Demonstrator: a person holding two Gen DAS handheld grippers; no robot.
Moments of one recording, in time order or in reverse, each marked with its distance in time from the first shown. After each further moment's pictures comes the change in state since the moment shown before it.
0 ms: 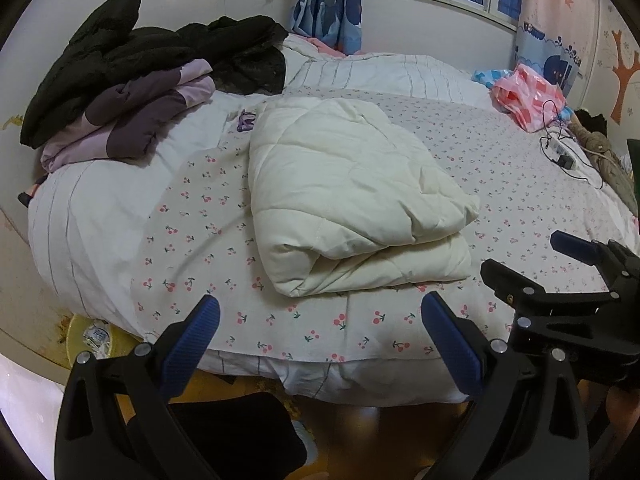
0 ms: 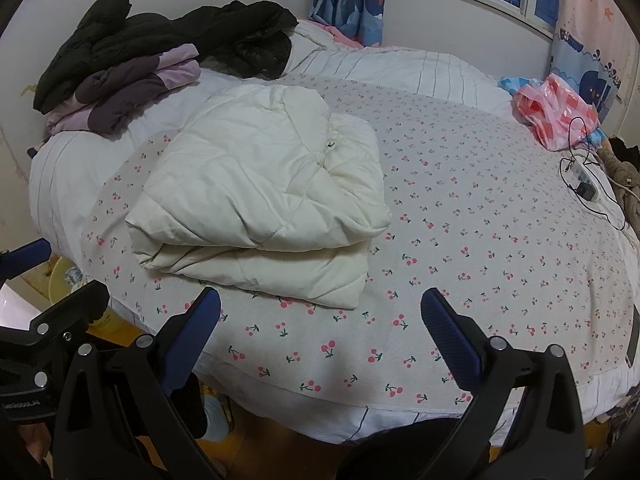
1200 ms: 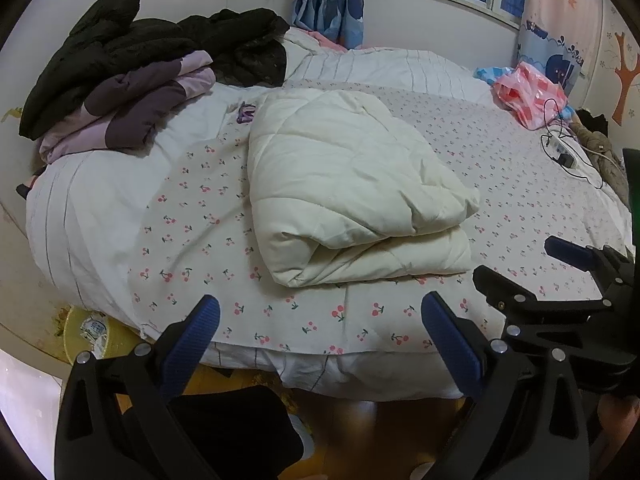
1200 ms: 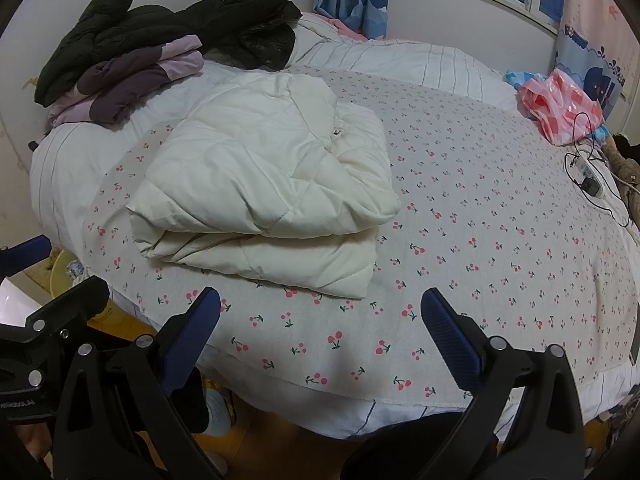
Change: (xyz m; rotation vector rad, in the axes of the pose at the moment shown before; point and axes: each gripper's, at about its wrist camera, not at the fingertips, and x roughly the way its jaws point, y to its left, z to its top) left arm 0.002 -0.002 -0.006 -0.022 0.027 -0.019; right arm 0.007 0.003 -0.008 -0.007 0.020 0.012
